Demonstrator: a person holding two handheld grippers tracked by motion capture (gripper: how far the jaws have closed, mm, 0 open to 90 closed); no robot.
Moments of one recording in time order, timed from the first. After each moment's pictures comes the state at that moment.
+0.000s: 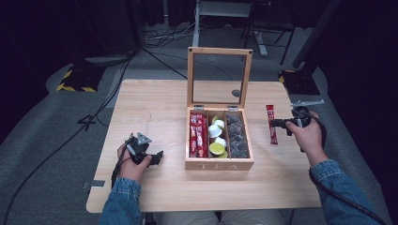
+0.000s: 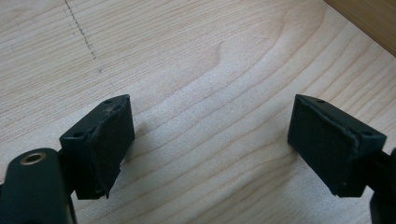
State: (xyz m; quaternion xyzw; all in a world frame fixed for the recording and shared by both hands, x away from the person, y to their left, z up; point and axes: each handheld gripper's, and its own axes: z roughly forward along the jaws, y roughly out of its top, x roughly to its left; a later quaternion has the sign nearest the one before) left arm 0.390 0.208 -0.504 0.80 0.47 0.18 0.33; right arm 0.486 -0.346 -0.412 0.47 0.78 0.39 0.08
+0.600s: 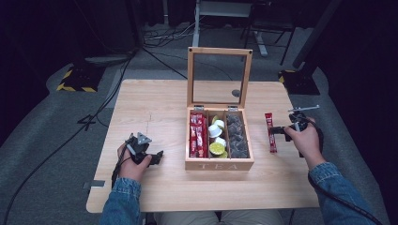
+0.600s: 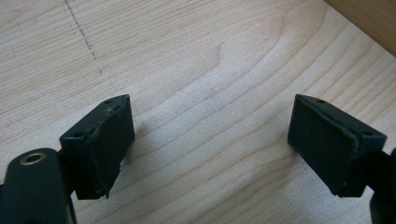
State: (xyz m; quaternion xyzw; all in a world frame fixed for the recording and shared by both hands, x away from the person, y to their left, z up) left arm 0.391 0.208 -0.504 0.80 0.47 0.18 0.33; right arm 0.487 -0.350 -0.438 0.52 0.78 0.36 0.03
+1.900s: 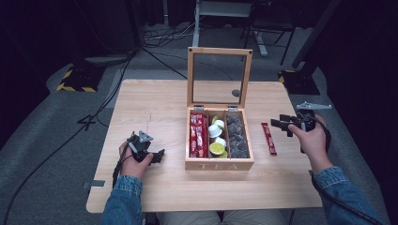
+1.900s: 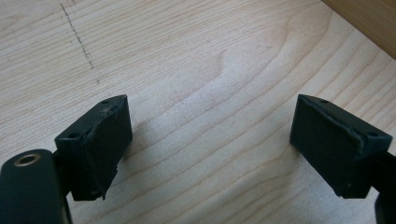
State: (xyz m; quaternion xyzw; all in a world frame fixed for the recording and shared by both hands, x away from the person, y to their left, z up) left arm 0.398 0.204 -0.504 0.80 0.47 0.18 0.33; right arm 0.470 -0.350 -0.403 0.45 0.76 0.45 0.15
